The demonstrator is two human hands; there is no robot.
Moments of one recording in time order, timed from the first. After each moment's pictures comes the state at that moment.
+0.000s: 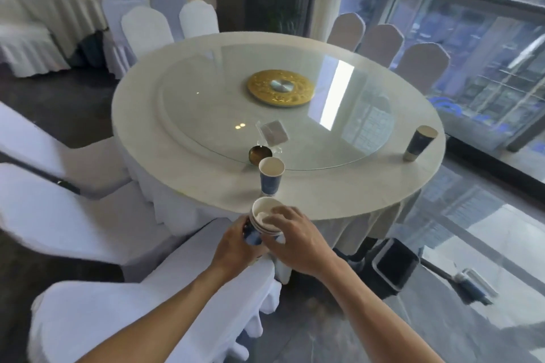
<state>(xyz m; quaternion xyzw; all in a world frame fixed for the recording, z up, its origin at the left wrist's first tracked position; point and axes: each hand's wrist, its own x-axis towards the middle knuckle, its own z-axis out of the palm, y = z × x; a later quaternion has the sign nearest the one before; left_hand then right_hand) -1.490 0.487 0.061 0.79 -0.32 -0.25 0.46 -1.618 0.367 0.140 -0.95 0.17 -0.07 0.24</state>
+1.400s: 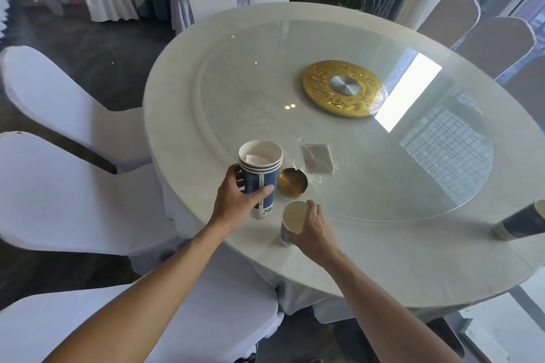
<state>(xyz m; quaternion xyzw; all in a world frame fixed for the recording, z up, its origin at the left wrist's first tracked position) -1.292 0.333 0.073 0.79 -0.09 -0.15 0.59 -1.419 0.167 0.020 -0.91 0.29 0.07 0.30</state>
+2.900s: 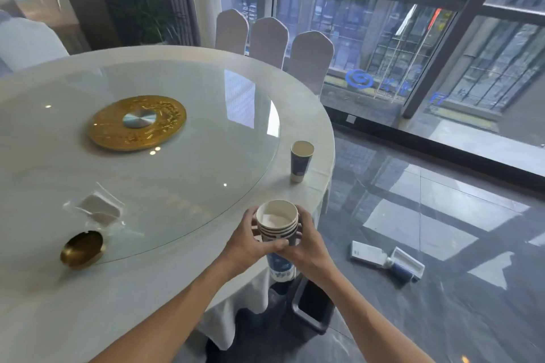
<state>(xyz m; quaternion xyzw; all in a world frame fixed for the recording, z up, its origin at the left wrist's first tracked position) -1.619 -0.002 0.087 0.66 -0.41 -0.43 0.46 -1.782 -0.070 0.086 -0.71 0.42 -0.27 0.50</state>
